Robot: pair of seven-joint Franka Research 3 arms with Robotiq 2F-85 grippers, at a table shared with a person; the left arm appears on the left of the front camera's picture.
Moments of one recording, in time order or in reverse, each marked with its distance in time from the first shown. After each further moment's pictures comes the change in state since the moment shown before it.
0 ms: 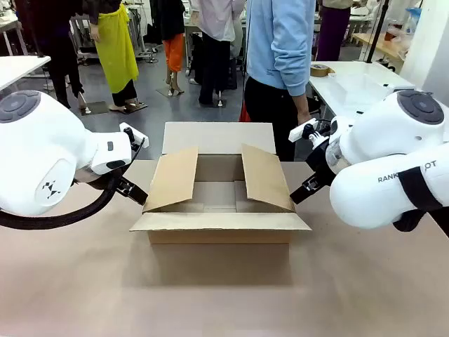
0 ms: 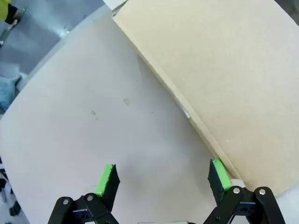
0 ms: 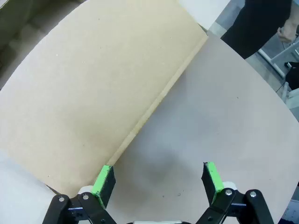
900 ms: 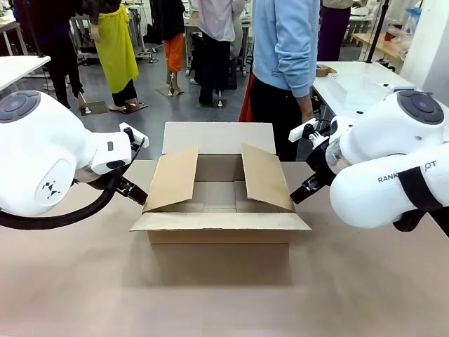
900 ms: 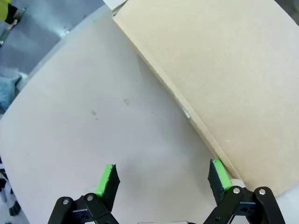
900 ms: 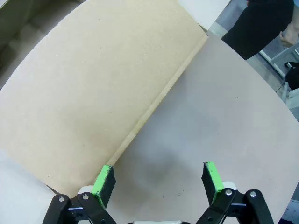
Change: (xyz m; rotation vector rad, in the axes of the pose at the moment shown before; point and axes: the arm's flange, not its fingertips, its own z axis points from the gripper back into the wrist) left arm 0.000 0.000 0.000 0.000 0.000 0.000; right arm 0.000 0.000 0.000 0.000 0.000 0.000
